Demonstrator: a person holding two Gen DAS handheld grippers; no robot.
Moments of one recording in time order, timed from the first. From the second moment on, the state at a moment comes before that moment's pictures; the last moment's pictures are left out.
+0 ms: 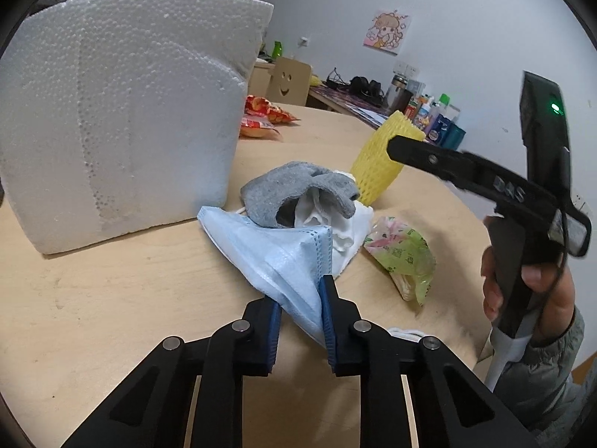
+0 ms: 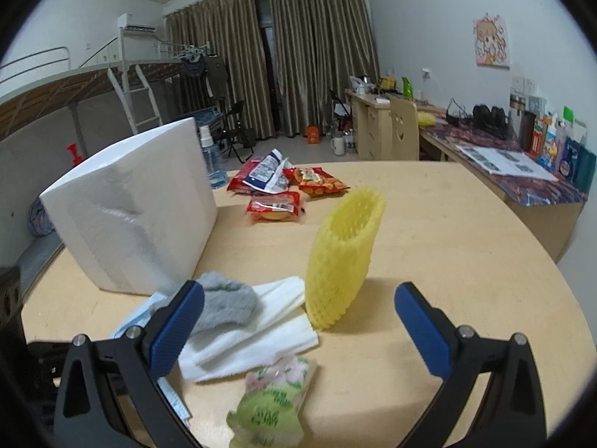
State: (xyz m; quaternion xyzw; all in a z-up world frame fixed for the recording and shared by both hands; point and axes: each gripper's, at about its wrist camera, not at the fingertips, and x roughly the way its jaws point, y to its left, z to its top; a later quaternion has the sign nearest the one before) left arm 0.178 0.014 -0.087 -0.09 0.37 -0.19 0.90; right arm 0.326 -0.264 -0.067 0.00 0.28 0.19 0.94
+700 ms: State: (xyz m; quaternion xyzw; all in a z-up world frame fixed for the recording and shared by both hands) left arm 0.167 0.015 -0.085 -0.08 0.35 -0.21 0.91; right arm 0.360 -0.267 -0.080 0.00 0.34 0.16 0.93
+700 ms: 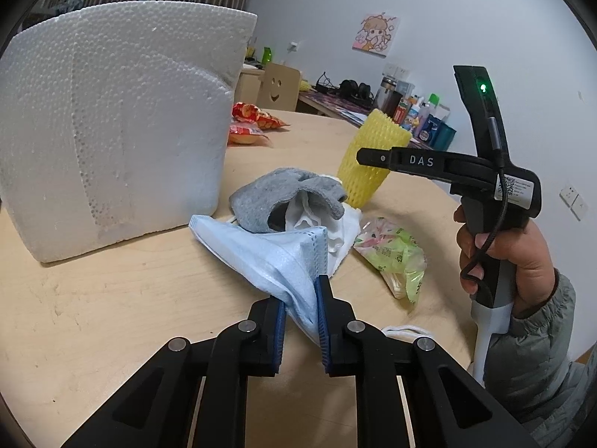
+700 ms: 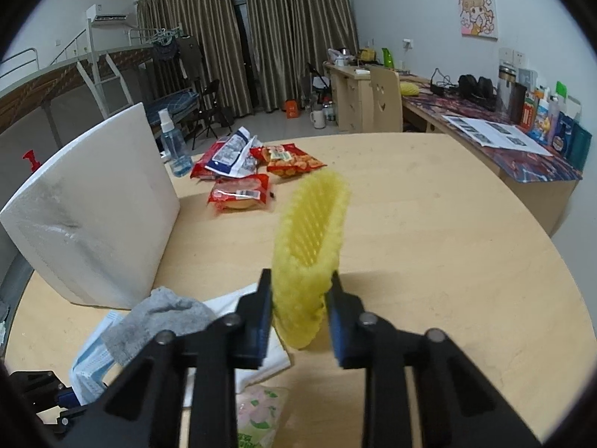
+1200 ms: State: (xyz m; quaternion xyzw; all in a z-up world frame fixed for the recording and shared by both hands) left arm 0.147 0.029 -0.067 -0.09 0.30 -0.20 0.93; right arm 0.325 -0.277 -0.048 0.03 0.28 0.18 0.94
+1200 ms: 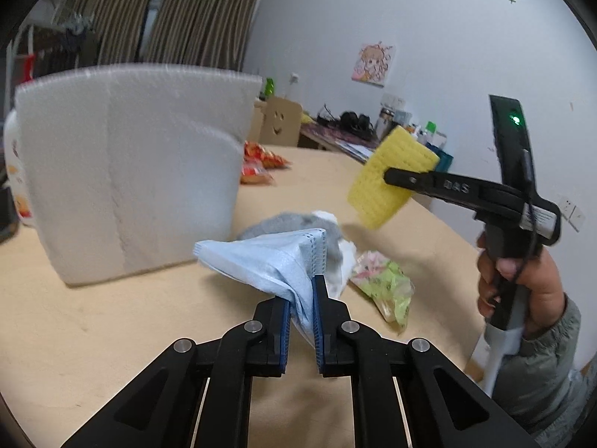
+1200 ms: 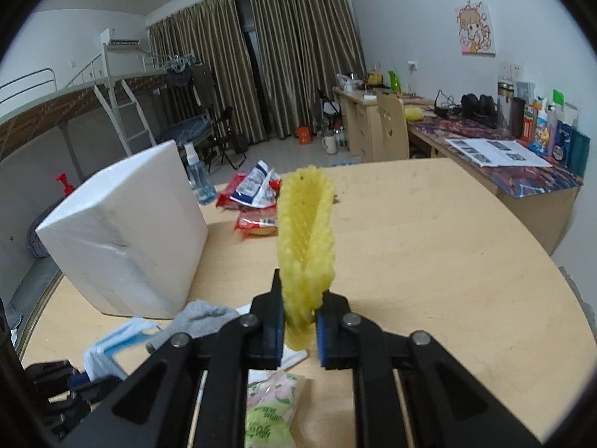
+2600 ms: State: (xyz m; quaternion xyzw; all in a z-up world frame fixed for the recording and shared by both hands) left arm 0.037 0.053 0.046 -0.02 0.14 -0.05 0.99; right arm 0.215 -0.271 0.014 0.02 0.15 0.29 0.94
